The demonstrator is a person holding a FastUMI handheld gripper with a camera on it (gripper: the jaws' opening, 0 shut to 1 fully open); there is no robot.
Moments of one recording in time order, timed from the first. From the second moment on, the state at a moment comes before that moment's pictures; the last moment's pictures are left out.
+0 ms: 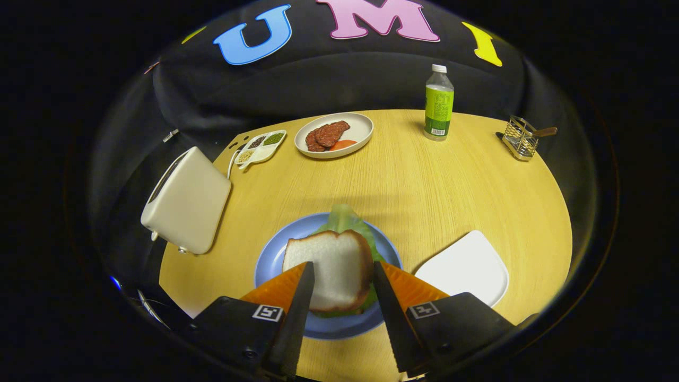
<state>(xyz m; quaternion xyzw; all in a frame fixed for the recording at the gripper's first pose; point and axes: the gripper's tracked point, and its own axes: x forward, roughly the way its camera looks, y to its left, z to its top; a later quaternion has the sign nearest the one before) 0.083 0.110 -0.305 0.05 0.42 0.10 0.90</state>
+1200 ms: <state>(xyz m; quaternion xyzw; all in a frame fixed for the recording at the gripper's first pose) 0.066 0.070 -0.043 0.02 0.13 0.07 0.99</state>
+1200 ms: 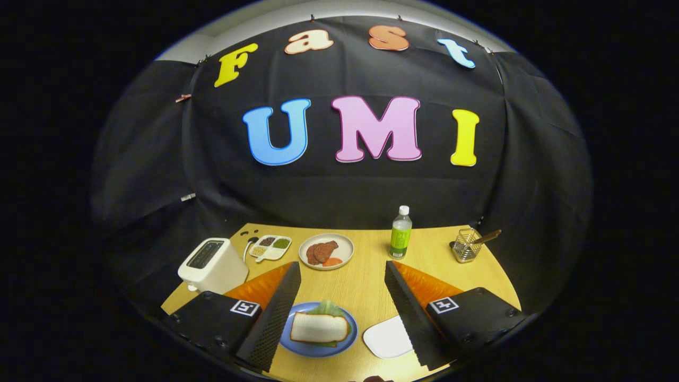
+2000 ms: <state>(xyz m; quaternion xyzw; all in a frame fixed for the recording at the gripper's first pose) 0.014 0.015 -0.044 0.05 0.11 0.02 0.99</state>
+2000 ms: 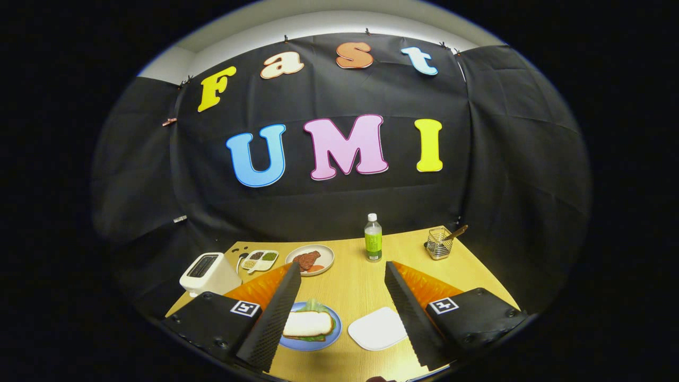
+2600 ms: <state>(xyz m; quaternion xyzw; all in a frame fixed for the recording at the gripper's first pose) 0.023 0.004 -0.043 0.05 0.11 0.04 0.99</state>
